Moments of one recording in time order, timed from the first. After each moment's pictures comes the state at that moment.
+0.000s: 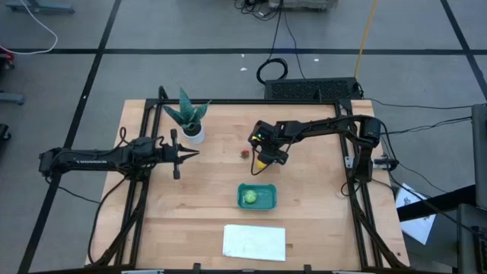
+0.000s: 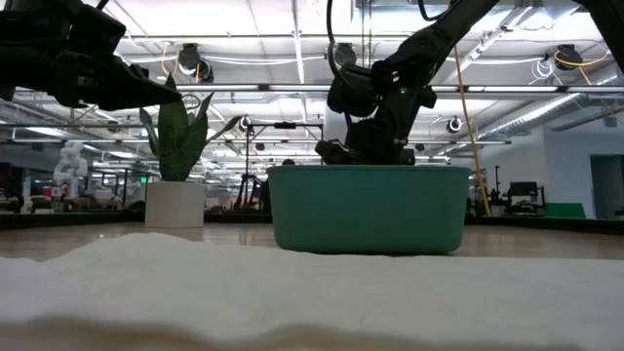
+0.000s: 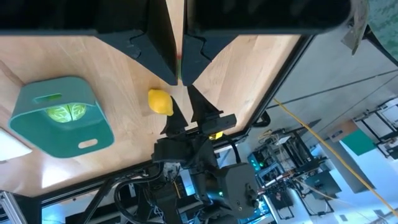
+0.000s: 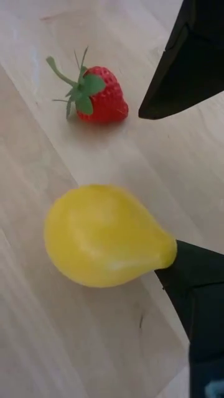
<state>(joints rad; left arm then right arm) 0.13 0.43 0.13 0.18 0.00 0.36 -0.28 1.88 1.14 -0.41 -0.15 -1.30</state>
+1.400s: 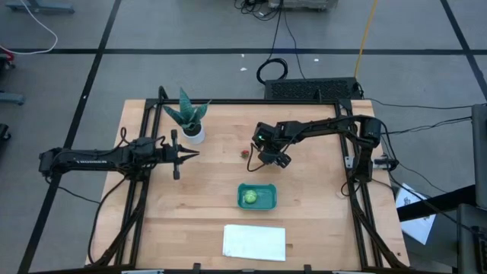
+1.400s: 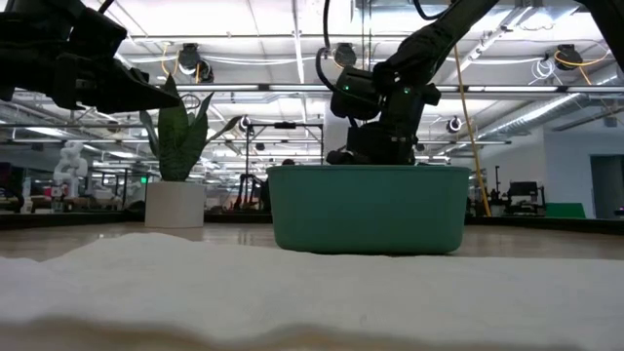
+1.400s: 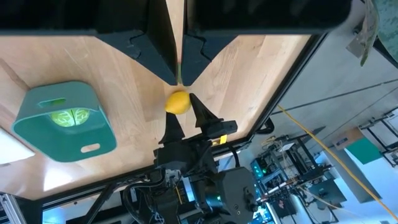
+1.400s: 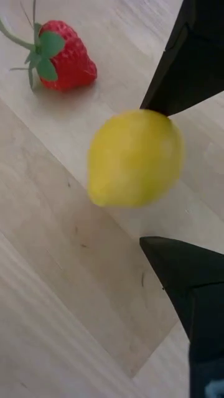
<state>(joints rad) 0.13 0.43 0.13 0.16 0.00 0.34 -0.27 1.87 1.14 -0.50 -0.14 -1.11</state>
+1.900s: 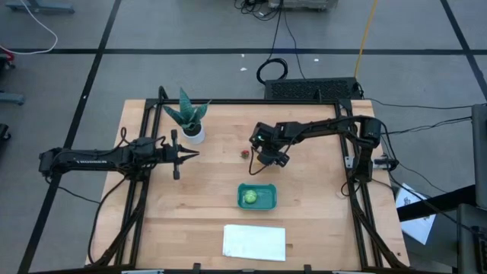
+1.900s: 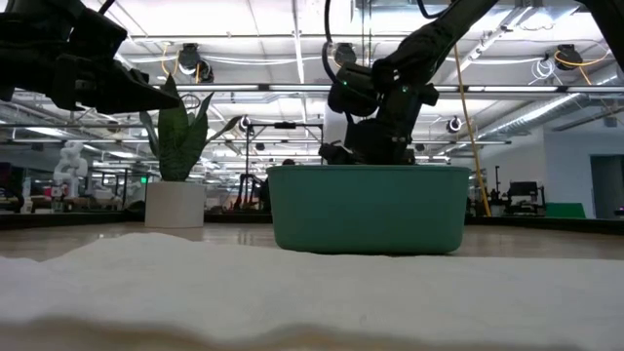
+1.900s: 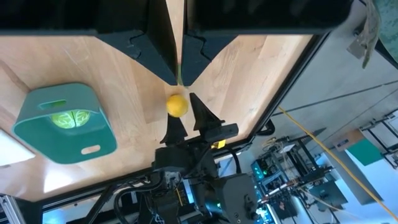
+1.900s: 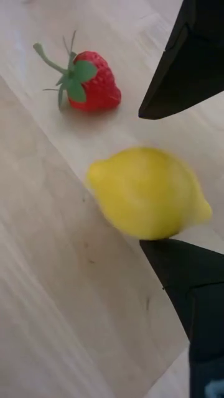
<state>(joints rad) 0.13 0.43 0.13 0.15 0.00 0.34 -0.26 1.87 1.14 -0.44 -0.13 -1.21</state>
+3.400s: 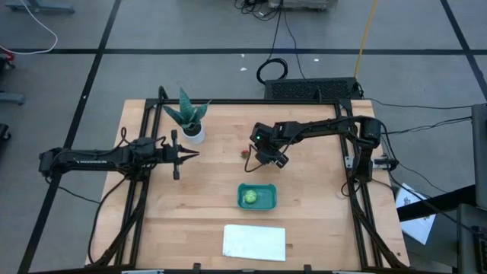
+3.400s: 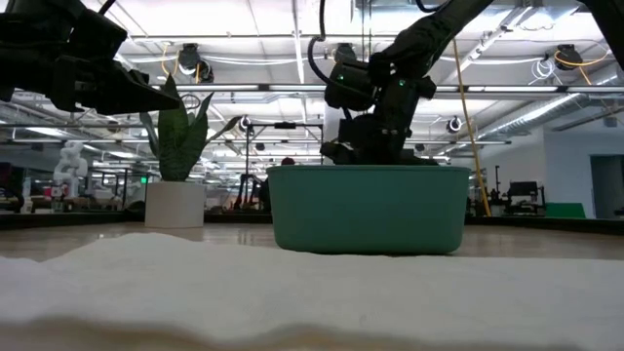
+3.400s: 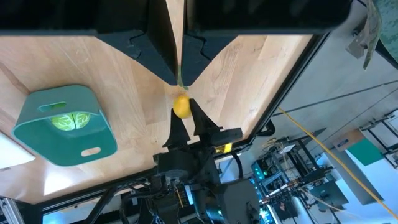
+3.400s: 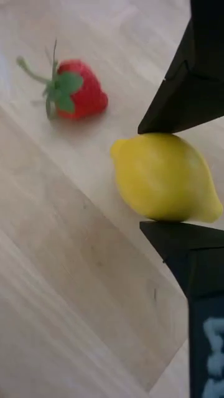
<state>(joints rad) 0.13 0.43 0.13 0.15 0.00 0.34 -0.25 1.87 1.19 -0.51 -0.10 -1.07</state>
